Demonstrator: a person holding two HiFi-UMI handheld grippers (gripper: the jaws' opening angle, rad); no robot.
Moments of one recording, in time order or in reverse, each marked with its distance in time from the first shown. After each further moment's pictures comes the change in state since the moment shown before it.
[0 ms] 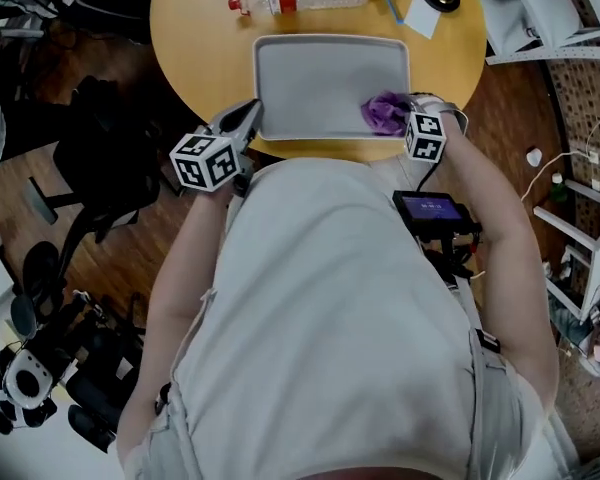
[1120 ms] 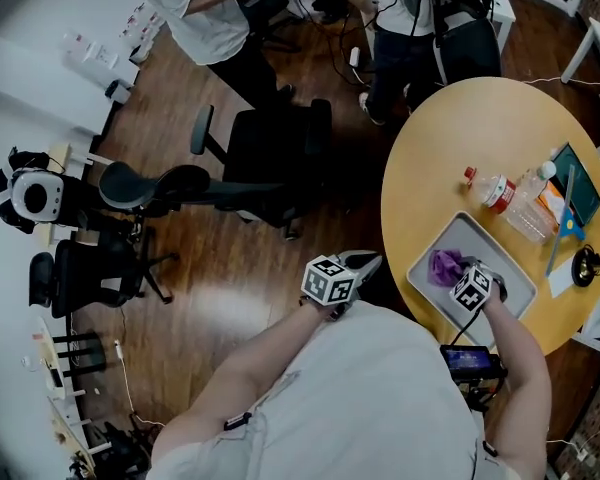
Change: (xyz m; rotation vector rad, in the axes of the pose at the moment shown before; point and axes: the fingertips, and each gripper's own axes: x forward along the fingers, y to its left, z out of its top) left arm -0.125 0.050 -0.056 -0.198 -0.108 0.326; right arm 0.040 -0.077 0.219 -0.025 -0.195 0.136
